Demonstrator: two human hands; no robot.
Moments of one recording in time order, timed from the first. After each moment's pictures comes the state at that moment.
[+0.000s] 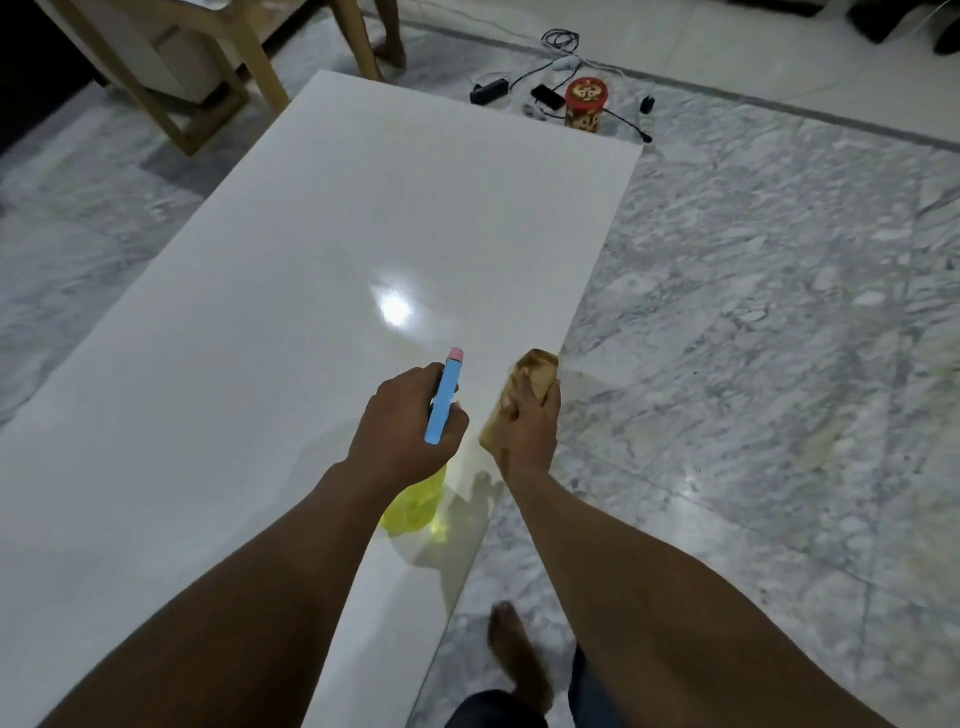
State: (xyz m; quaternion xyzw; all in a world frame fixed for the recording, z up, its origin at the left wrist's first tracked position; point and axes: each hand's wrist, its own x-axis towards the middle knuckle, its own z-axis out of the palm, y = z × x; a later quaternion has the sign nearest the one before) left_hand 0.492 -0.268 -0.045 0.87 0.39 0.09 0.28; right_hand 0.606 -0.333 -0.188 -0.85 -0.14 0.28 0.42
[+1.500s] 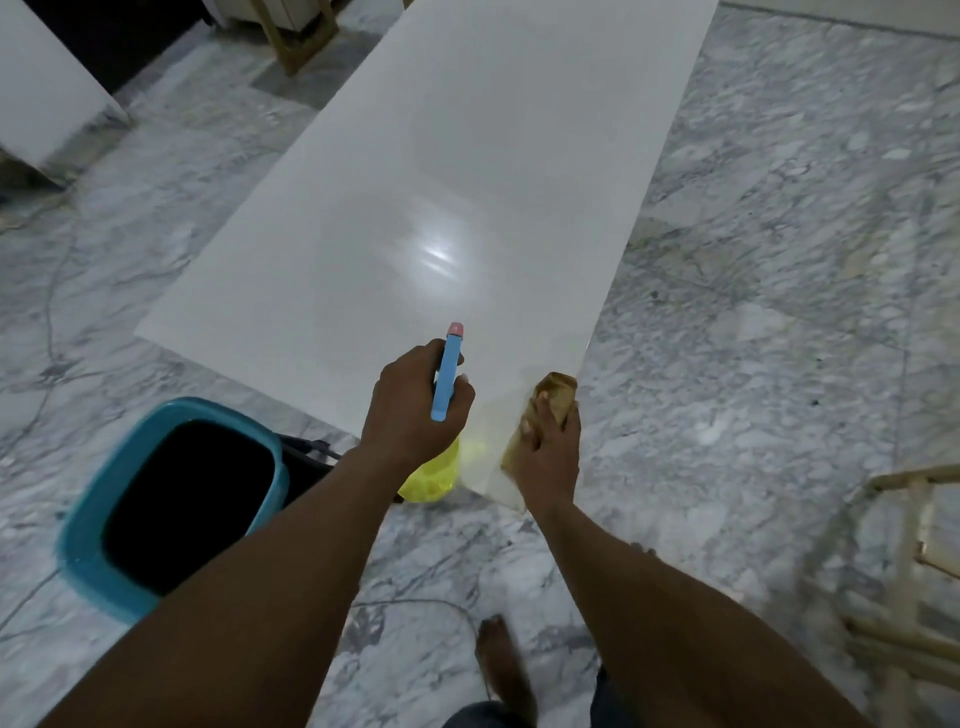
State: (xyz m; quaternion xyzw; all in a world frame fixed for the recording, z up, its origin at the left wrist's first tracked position) left_hand -0.170 -0.580 -0.036 0.85 0.39 0.18 0.29; right_hand -0.071 -0.691 -0.192 -0.85 -0.15 0.26 0.43
